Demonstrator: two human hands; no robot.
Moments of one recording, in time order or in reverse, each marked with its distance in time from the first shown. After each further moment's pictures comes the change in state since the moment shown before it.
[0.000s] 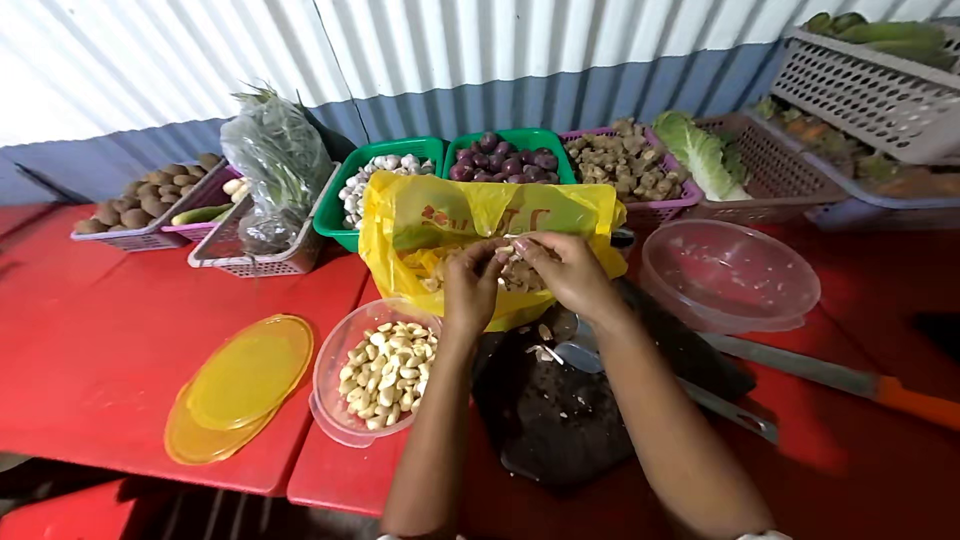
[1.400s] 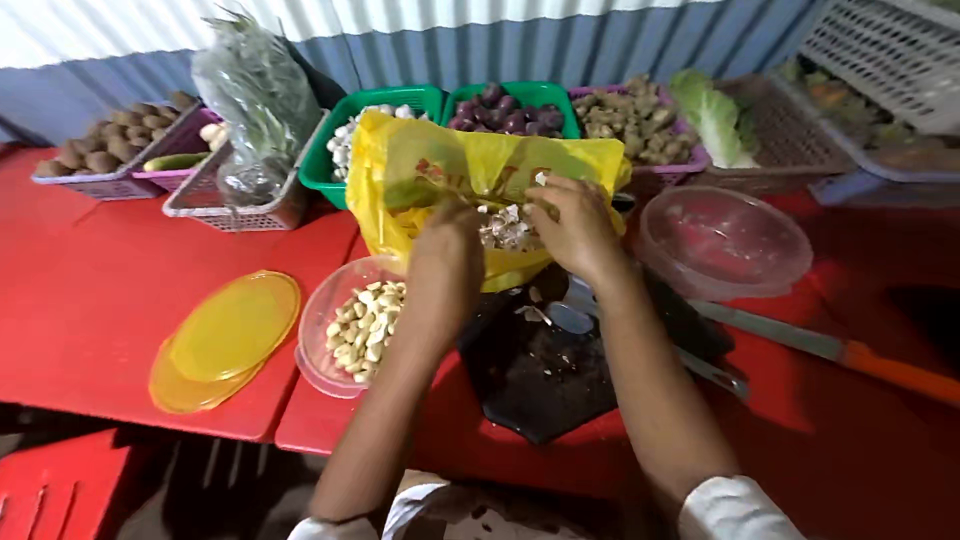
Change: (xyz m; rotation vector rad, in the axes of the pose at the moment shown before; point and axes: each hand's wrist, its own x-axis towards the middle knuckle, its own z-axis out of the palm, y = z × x) left_hand -0.024 0.047 -0.026 0.748 -0.186 0.134; right_hand 0.010 0.010 -0.013 -0.544 -0.008 -0.055
